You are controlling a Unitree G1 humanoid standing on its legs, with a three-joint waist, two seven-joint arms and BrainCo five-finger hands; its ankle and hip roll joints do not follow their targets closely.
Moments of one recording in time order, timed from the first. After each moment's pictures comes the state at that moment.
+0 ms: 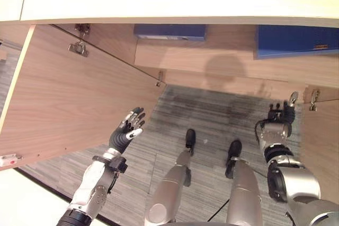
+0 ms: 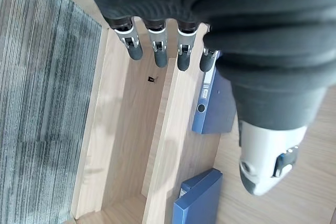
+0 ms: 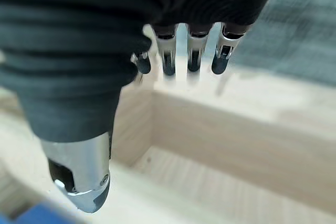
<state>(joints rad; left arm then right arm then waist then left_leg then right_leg) 0.05 0.51 -0.27 0.12 -0.82 -0.27 -0.26 -0.66 -0.34 -0.17 1.07 1.45 -0.43 -0.12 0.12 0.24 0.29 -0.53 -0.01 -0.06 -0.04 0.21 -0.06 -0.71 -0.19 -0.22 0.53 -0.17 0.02</state>
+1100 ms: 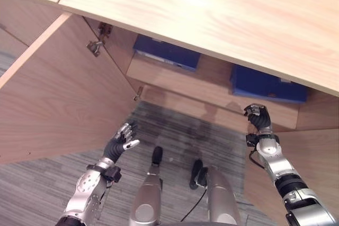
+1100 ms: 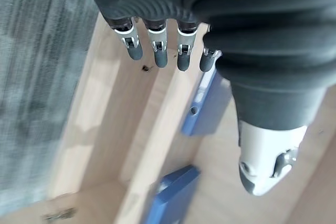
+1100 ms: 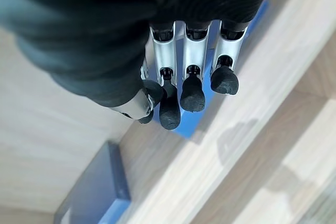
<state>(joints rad) 0.06 0.51 -0.25 0.24 -0.68 -0.31 -0.24 -0.28 -0.53 0.18 0.59 0.13 -0.23 -0.34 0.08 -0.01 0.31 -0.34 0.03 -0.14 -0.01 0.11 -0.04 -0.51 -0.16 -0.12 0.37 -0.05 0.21</state>
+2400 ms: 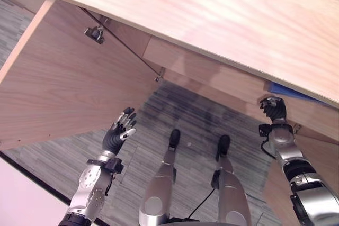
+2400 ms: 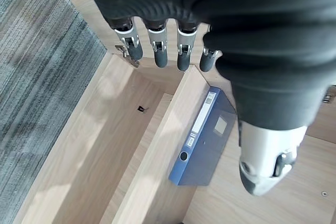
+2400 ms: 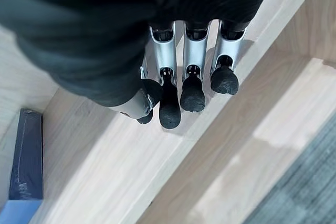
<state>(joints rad) 0.08 0.47 -0.20 0.14 -0.78 -0.31 -0.23 -0.48 -0.57 0.15 0.83 0.18 -0.21 -0.35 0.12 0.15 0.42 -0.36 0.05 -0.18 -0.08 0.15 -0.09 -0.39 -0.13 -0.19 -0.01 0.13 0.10</state>
